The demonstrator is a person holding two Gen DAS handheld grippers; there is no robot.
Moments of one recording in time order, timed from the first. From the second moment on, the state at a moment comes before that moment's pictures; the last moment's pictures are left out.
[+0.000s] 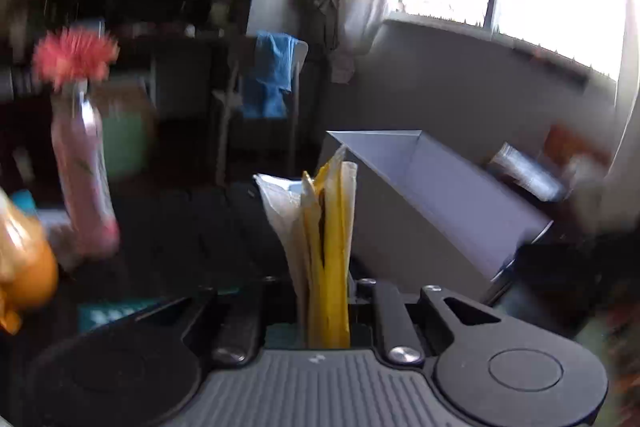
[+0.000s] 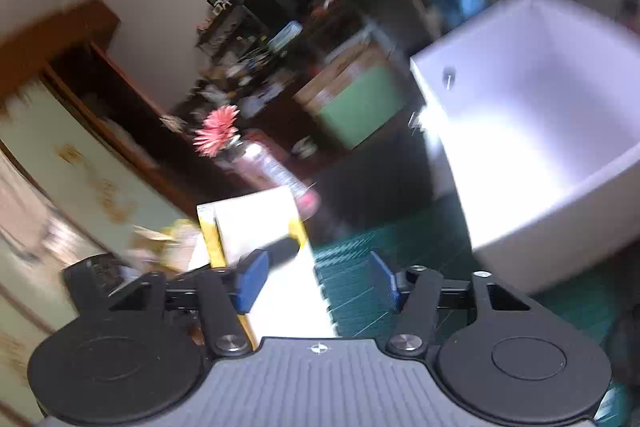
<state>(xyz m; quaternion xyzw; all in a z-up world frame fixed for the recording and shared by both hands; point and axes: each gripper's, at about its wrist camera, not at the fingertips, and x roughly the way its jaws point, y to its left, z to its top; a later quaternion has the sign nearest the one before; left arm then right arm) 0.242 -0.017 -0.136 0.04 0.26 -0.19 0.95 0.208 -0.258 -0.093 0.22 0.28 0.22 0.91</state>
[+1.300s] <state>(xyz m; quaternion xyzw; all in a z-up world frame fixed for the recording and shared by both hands) 0.145 -0.157 -0.226 0.48 -0.01 -0.06 0.88 0.242 -0.245 -0.126 0.38 0.33 0.17 0.85</state>
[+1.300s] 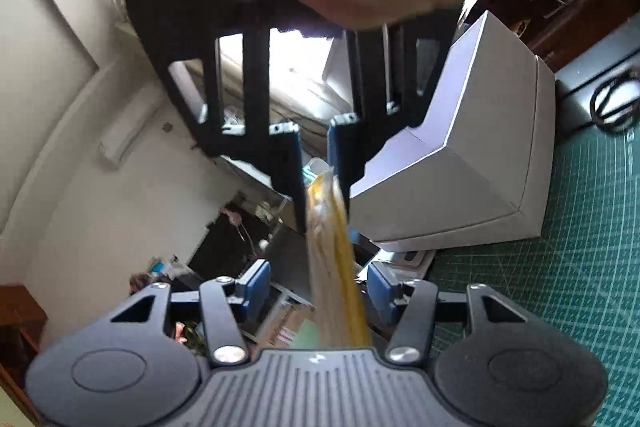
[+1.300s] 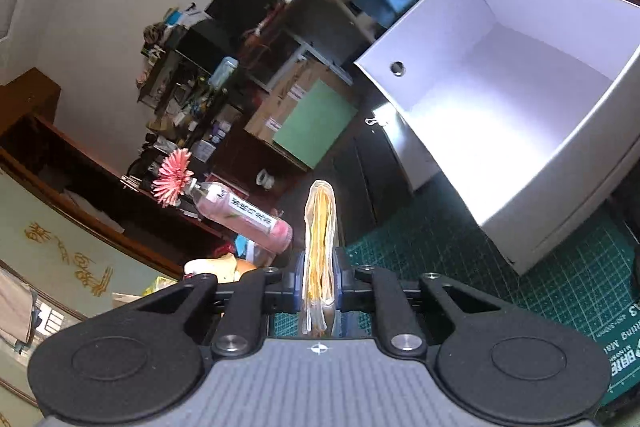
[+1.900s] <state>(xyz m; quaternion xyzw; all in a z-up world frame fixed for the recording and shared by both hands) 0.146 -0.151 -0.218 0.45 -0.06 -0.06 0.89 0.249 -0.255 -0.132 0.43 0.33 0.20 0.82</state>
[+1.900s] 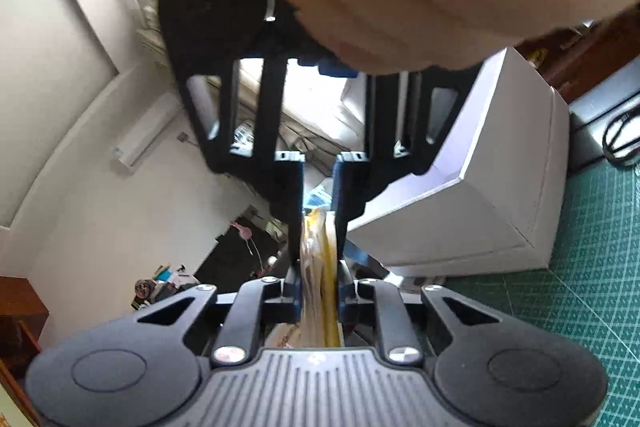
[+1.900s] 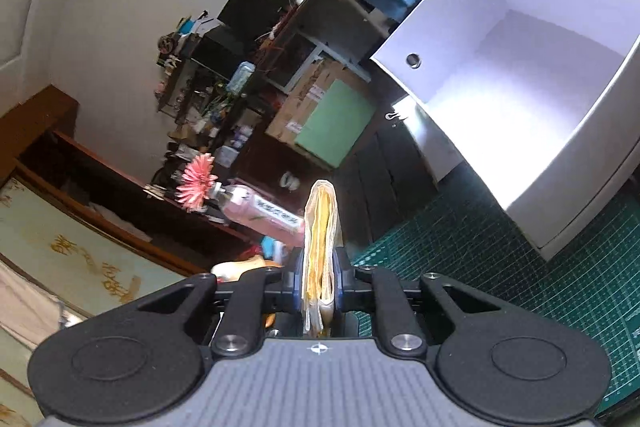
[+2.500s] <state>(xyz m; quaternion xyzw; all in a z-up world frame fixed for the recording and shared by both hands) 0.170 -0.123 -0.160 0.30 0.06 -0.04 0.95 0.171 -0.271 -0.061 0.10 0.11 0.07 0.99</state>
